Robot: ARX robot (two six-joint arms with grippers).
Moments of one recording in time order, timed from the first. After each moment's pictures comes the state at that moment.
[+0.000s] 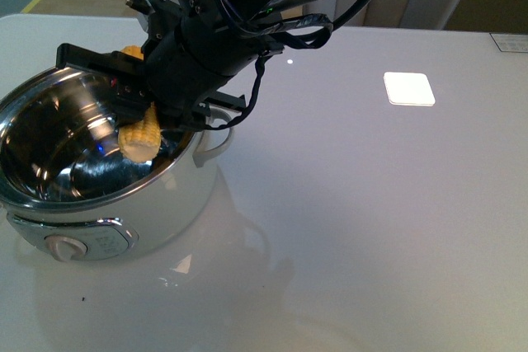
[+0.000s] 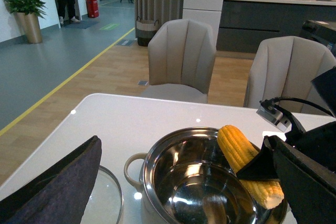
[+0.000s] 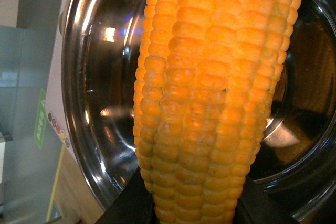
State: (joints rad) left arm 0.00 0.01 0.01 0.00 0.00 -0.01; right arm 0.68 2.36 1.63 -0.12 -0.41 0.48
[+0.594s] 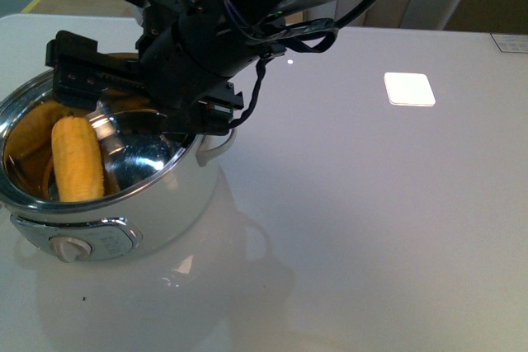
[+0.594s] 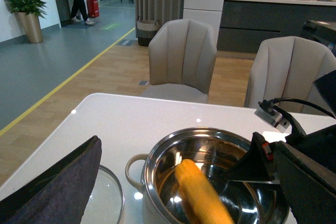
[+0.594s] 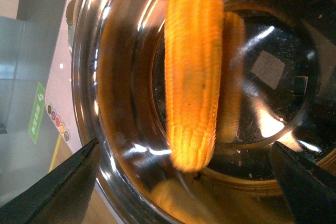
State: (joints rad) left arm 0.00 0.01 0.01 0.00 0.00 -0.01; right arm 0.68 2.31 1.55 -0.04 -0.40 0.49
